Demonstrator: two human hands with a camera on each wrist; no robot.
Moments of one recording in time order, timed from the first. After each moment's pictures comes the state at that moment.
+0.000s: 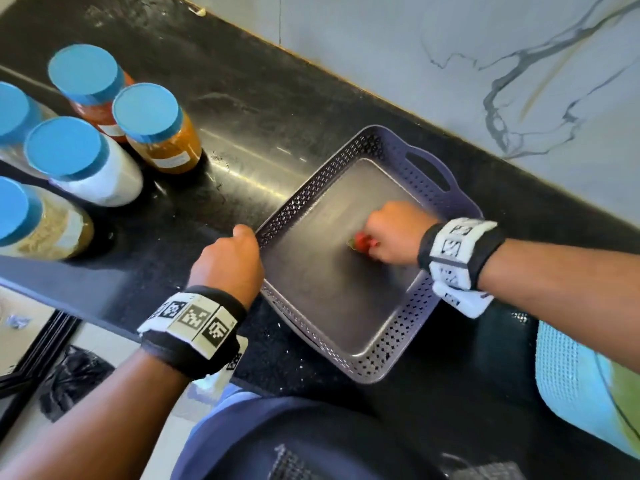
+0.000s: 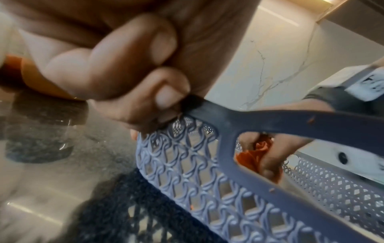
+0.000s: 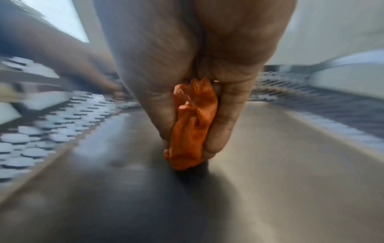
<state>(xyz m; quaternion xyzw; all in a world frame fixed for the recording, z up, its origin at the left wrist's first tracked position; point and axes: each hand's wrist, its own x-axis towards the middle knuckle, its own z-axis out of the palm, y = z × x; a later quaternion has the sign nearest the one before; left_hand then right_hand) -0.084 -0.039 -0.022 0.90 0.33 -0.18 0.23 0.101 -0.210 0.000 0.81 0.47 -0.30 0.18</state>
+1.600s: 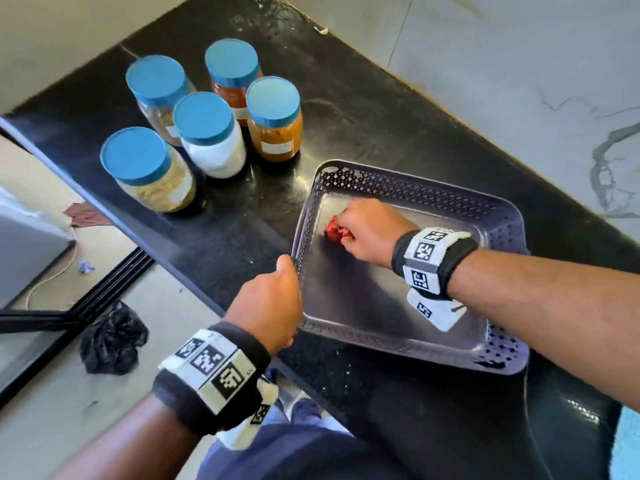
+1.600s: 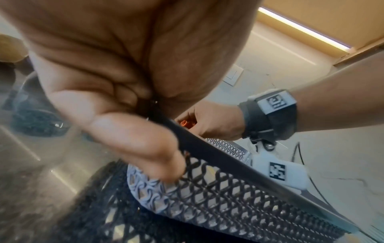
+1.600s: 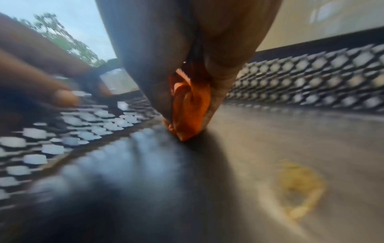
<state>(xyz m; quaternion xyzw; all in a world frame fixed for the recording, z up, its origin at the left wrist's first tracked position) -0.170 -0.044 -0.028 0.85 0.37 -0.19 0.32 0.036 -0.098 -0.033 0.77 0.61 -0.20 0.08</state>
